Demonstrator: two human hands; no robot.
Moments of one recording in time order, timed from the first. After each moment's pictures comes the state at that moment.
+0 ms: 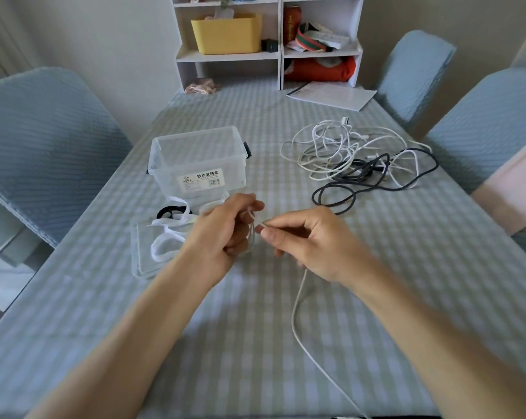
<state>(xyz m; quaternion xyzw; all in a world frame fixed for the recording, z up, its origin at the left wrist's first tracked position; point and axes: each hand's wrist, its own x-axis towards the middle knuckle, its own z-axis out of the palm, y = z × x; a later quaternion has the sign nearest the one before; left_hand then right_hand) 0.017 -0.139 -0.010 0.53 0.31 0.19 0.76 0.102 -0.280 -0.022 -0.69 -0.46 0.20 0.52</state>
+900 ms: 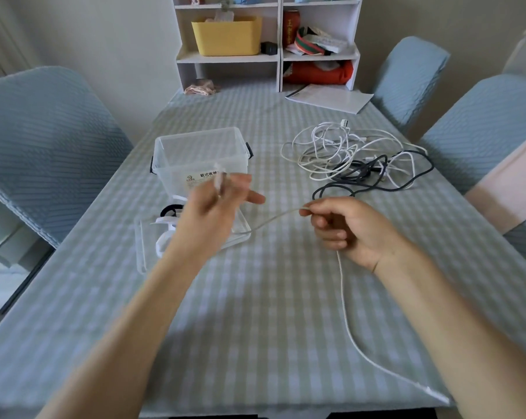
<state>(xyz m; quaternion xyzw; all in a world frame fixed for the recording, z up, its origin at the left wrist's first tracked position) -0.004 -0.121 -0.001 0.75 0.19 0.28 0.56 0.134 -0.288 -0.010 -0.59 -0.17 0.42 0.67</state>
